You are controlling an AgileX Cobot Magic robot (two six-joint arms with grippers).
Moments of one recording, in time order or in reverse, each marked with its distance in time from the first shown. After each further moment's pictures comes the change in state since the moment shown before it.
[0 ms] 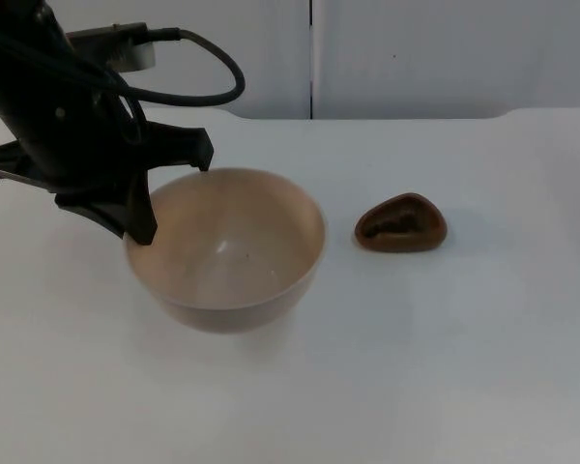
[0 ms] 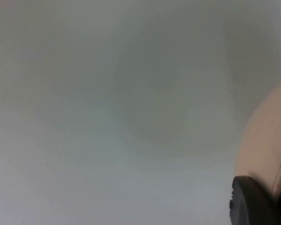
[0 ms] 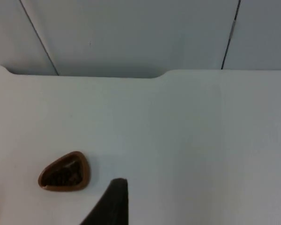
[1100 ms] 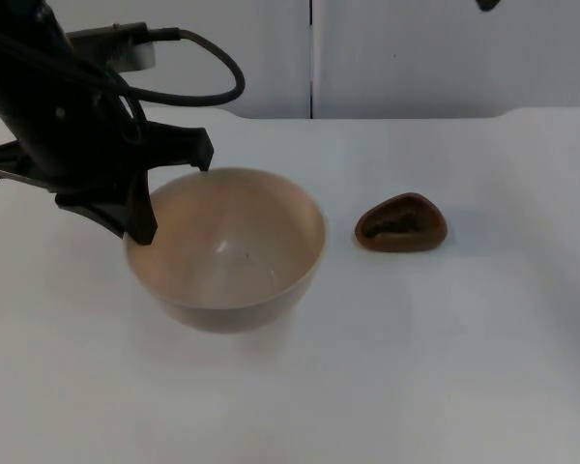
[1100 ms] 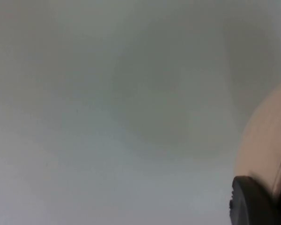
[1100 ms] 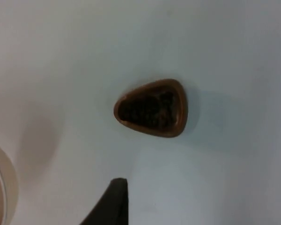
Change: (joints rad) right arm 0.297 0.700 -0.437 0.018 0.204 0.049; left arm 0.000 0.000 0.000 0.000 0.000 0.000
